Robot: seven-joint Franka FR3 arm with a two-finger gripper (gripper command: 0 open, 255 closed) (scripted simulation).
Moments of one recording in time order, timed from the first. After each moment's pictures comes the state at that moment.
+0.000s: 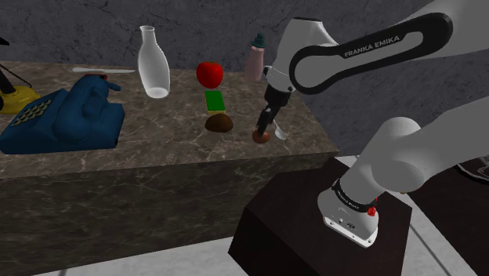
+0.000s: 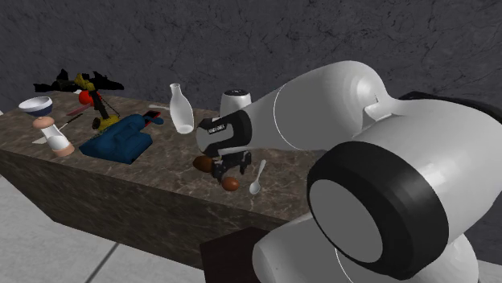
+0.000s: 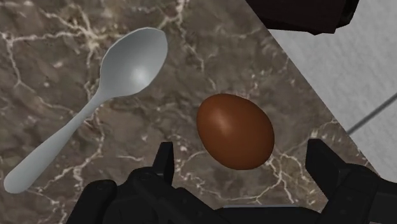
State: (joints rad) arm 0.12 -0.51 0.06 -2.77 0.17 2.27 -0.17
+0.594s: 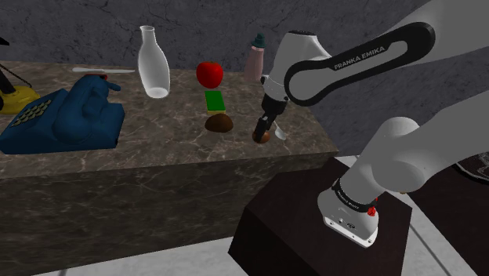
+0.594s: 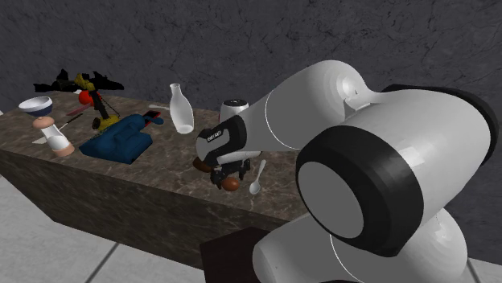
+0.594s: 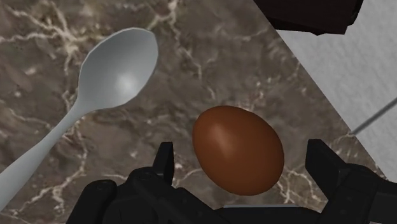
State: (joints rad) arm 0.13 -0.45 0.07 -2.80 0.19 2.37 -0.17
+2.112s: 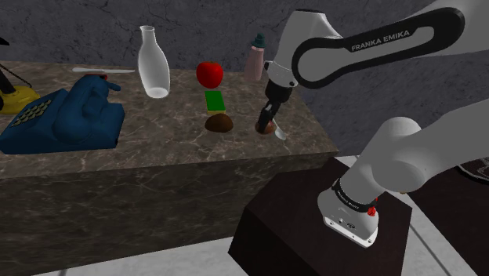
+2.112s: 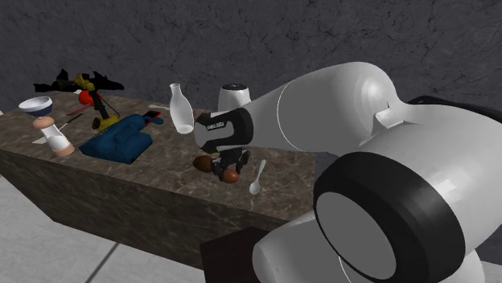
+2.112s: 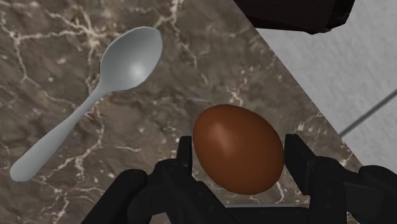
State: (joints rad) arm 0.12 -0.54 0.07 -2.74 0.17 2.21 -0.15
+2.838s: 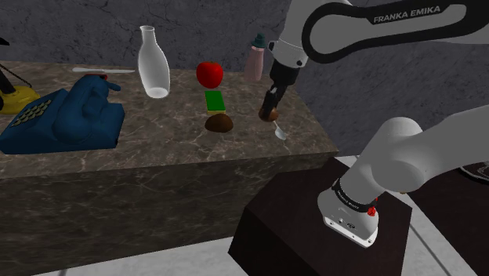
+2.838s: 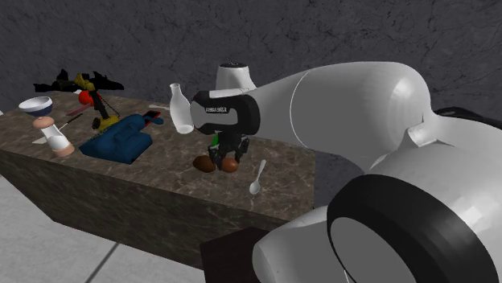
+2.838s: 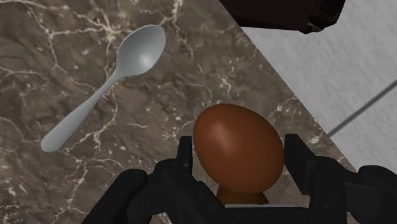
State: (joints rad) arm 0.12 -0.61 0.06 -2.64 0.15 2.04 -0.13
